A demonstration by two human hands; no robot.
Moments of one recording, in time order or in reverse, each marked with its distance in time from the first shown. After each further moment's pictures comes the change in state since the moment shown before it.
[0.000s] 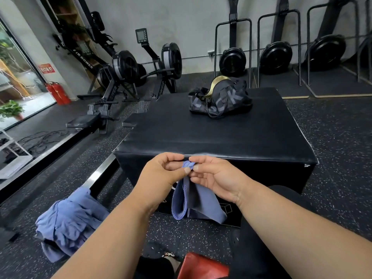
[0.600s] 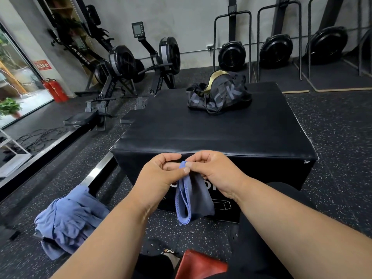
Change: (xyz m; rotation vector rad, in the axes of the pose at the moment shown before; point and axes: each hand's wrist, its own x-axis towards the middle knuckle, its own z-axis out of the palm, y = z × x) left_hand 0.007 -0.013 0.003 -0.059 0.004 -0.072; right_hand 0.006 0.001 -0.005 -0.379 0.121 -0.182
